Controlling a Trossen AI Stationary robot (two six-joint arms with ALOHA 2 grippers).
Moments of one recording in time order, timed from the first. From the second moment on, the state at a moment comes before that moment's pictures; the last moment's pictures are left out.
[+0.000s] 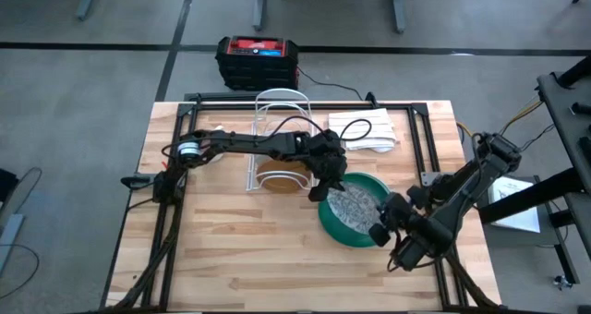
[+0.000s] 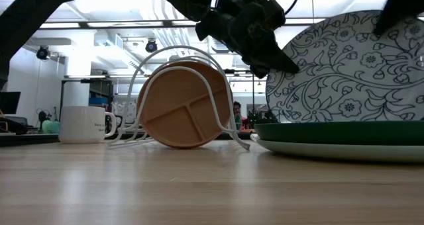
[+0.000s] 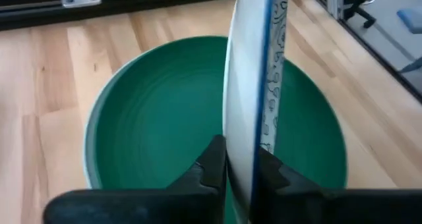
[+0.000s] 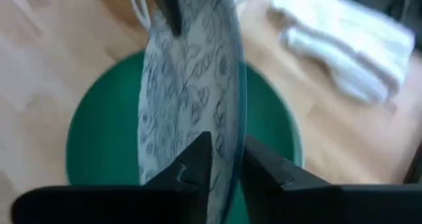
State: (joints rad) left arm 0.13 2.15 1.75 -0.34 0.48 0.28; right arm 0.81 1.48 1.17 -1.38 0.73 1.62
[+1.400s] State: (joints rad) left arm 0.13 1.97 1.76 -0.49 0.51 0.40; right arm 0.81 1.30 1.12 -1.34 0.63 1.65
